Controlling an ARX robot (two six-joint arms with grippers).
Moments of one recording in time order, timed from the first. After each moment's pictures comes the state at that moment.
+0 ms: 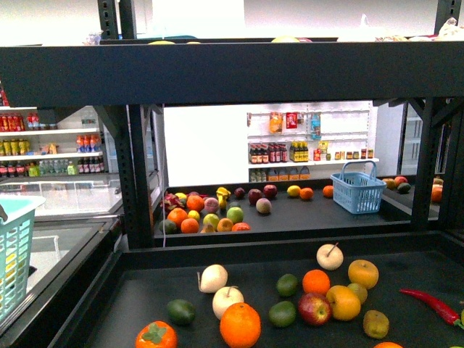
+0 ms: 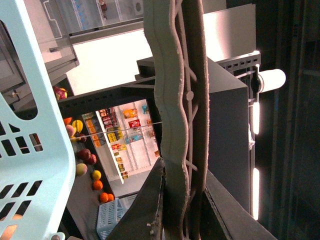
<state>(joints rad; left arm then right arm) 0.40 1.89 0.96 1.28 0.30 -1.45 0.00 0.01 0.01 0.00 0.00 0.00</state>
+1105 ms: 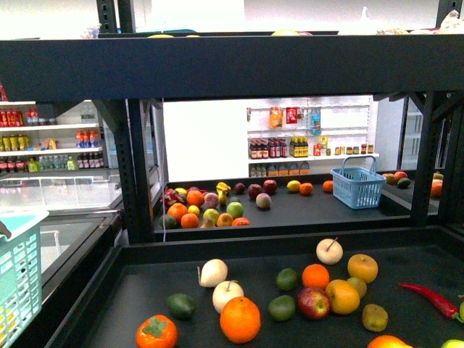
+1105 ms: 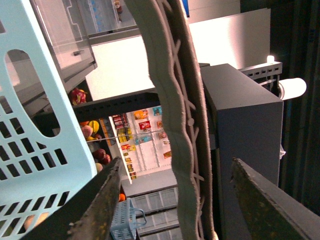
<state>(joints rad) 0.47 2.01 0.94 1.36 0.36 -1.45 0.00 0.01 0.01 0.00 0.00 0.00</state>
